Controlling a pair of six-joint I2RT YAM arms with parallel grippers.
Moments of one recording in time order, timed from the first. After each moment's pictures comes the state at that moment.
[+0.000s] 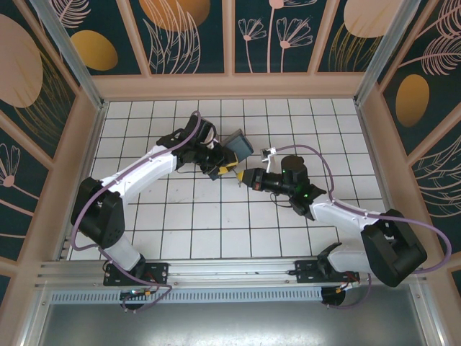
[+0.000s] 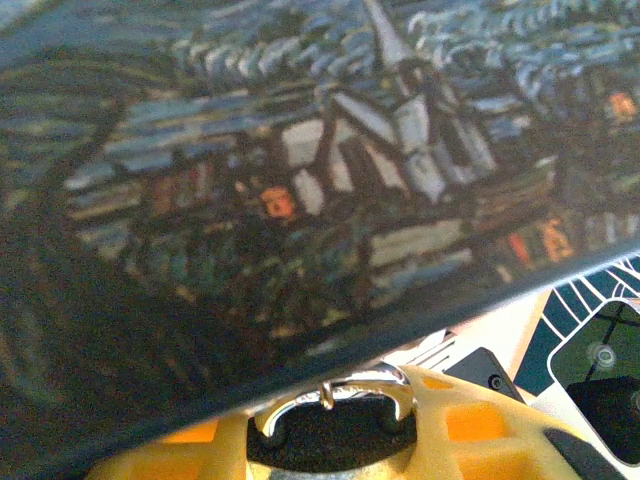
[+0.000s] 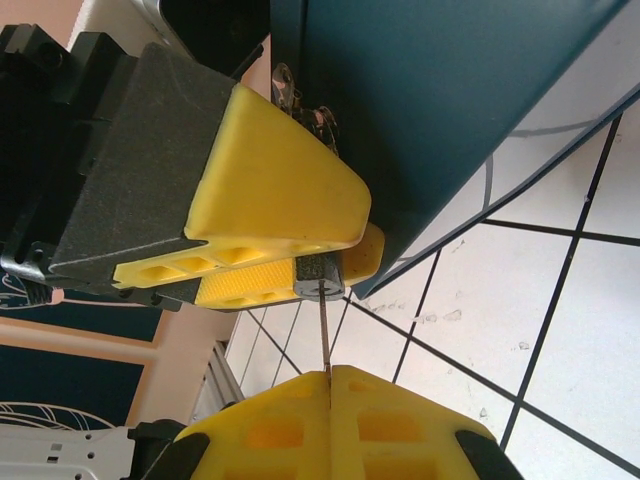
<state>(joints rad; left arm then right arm) -0.59 1.66 1.31 -0.56 0.54 -1.07 0.61 1.26 0.53 0.43 -0.55 0.88</state>
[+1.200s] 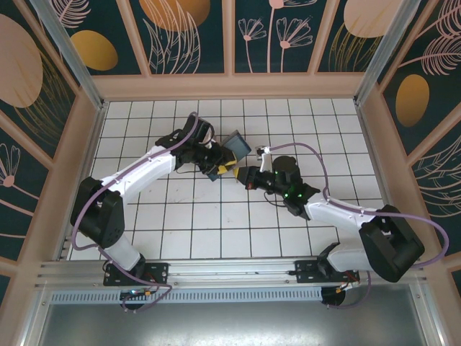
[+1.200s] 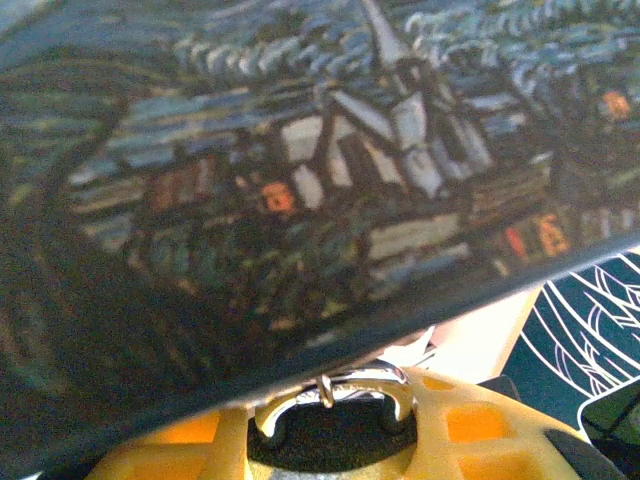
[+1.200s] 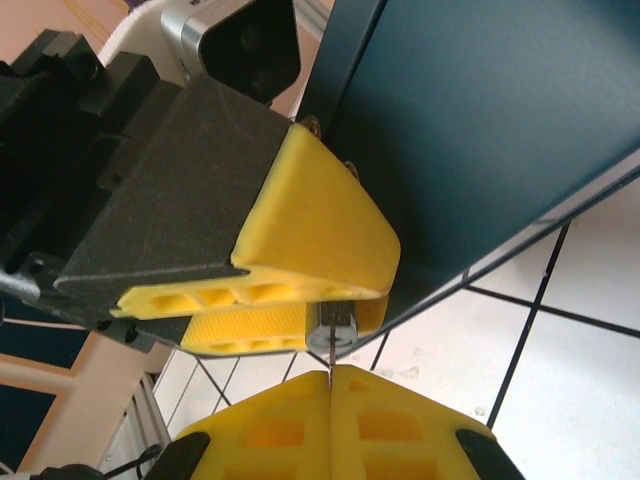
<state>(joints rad) -0.58 1.66 1.29 -0.52 0.55 -1.15 0.69 1.29 0.57 0.44 -0.34 0.74</state>
